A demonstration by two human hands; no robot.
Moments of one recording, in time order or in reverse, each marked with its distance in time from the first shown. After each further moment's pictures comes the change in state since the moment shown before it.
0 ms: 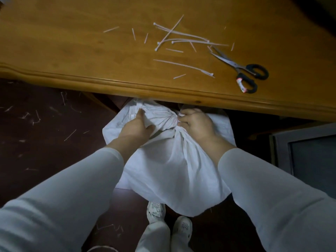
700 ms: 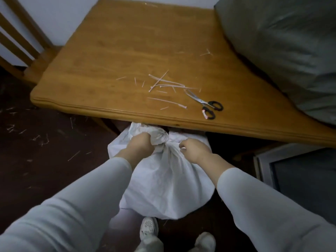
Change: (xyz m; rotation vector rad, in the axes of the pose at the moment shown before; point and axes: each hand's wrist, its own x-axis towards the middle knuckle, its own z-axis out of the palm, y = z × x) left_hand -0.087 0.068 -0.045 0.202 -0.071 0.040; right_hand -0.080 -0.025 -0.081 -0.141 -0.356 0.223
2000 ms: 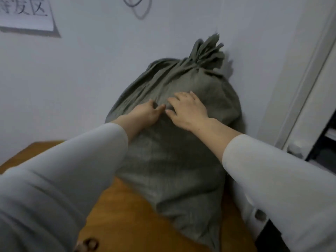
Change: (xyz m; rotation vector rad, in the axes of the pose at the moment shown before) left_hand -0.124 0.558 -0.268 -0.204 0.573 0.538; right_hand -0.220 0.320 -0.463 -0.303 1.163 -0.120
